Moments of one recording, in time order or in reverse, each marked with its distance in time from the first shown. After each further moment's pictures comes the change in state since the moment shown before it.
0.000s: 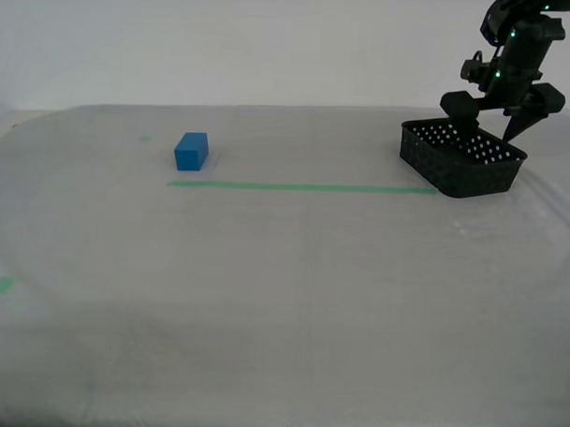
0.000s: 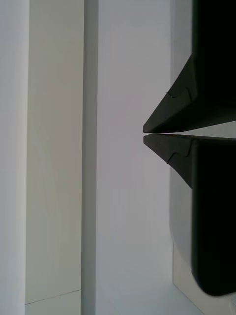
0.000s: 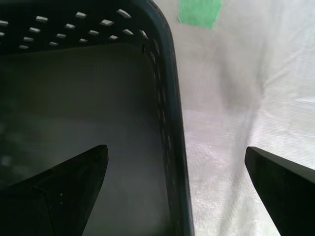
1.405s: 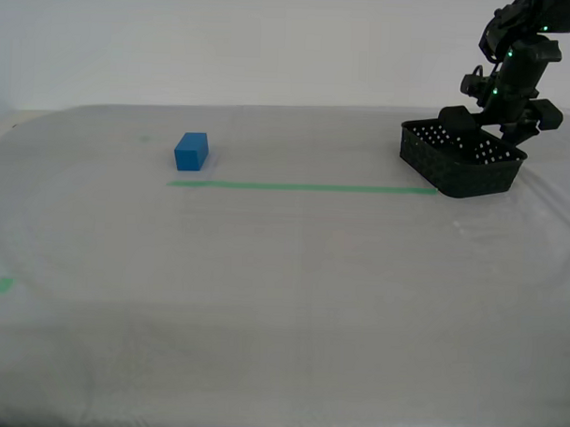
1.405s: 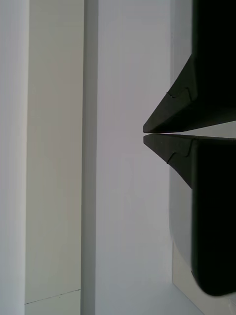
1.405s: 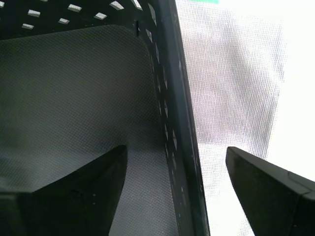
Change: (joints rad) arm 0 0.000 -0.004 -0.114 0.128 0.002 0.040; arm 1 0.000 0.000 -0.001 0.000 0.000 0.000
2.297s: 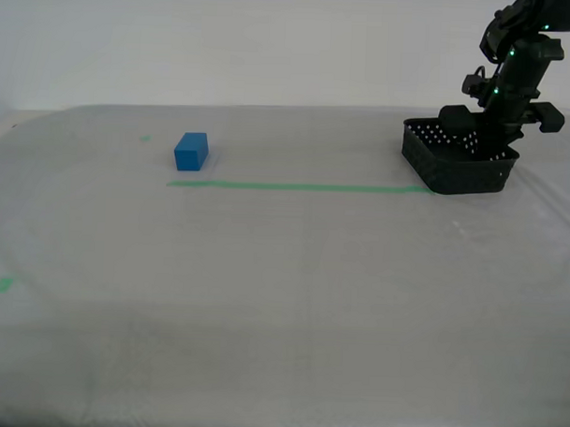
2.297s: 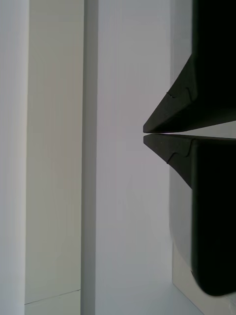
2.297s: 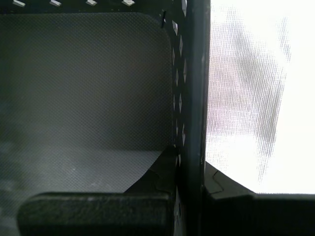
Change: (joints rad) arm 0 0.000 -0.003 0.000 -0.033 -0.021 0.043; arm 1 0.000 0.000 0.000 0.000 0.000 0.000
